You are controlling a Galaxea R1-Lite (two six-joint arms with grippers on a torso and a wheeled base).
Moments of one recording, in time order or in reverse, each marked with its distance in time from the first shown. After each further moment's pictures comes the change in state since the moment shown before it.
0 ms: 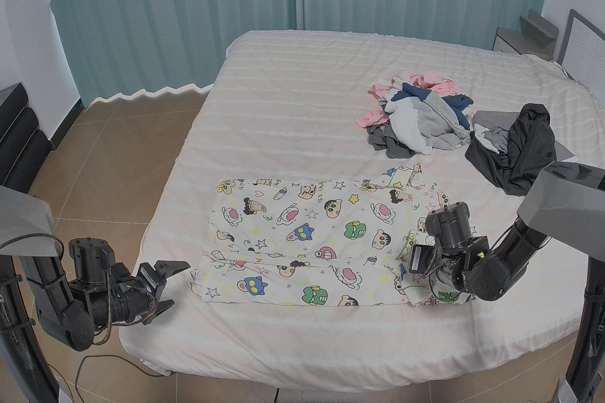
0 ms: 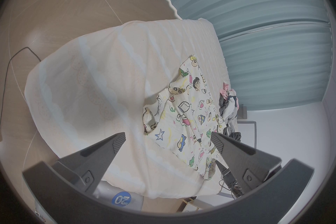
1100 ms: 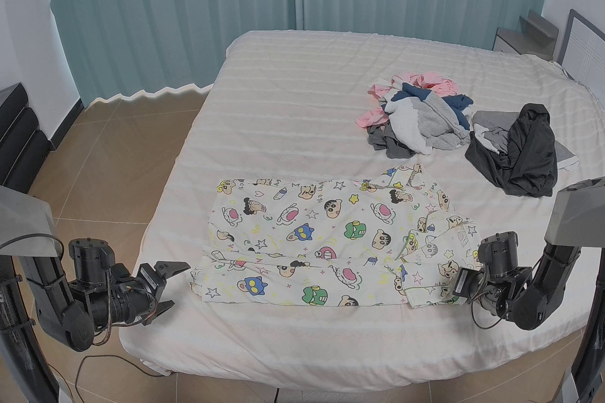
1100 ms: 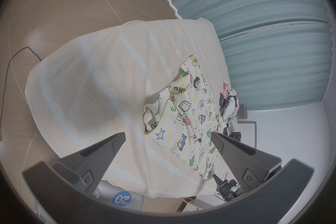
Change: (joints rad) left arm 0.000 -0.001 0.004 0.000 0.000 0.000; right arm -0.151 -0.048 0.411 -0.354 0.035 0.052
